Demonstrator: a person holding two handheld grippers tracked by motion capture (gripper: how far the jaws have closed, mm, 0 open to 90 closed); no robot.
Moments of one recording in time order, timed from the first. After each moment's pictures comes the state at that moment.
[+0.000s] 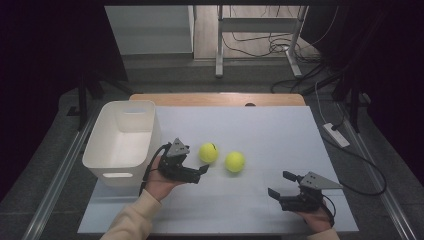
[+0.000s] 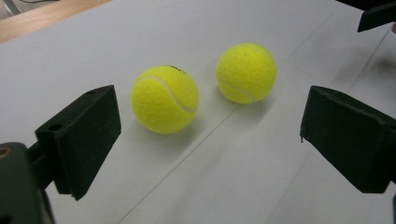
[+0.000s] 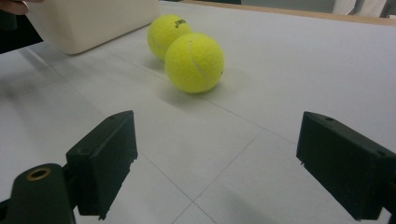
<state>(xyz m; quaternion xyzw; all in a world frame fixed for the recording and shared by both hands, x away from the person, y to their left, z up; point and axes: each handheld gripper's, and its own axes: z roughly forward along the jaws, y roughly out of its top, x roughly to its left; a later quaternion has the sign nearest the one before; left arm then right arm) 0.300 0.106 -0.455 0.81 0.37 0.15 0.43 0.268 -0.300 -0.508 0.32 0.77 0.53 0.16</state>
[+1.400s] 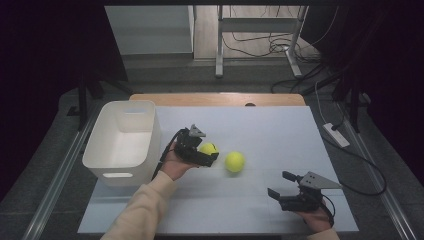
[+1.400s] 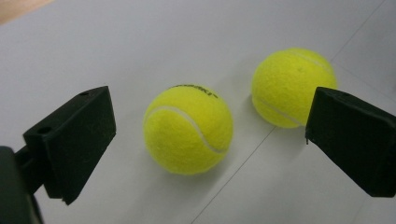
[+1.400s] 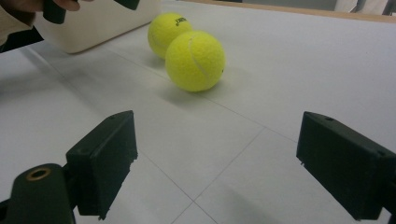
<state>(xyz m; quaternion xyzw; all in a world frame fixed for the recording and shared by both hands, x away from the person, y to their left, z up) 0.365 0.074 -0.468 0.83 0.39 0.12 0.37 0.269 -0.300 -0.509 0.32 0.77 0.52 0.16</state>
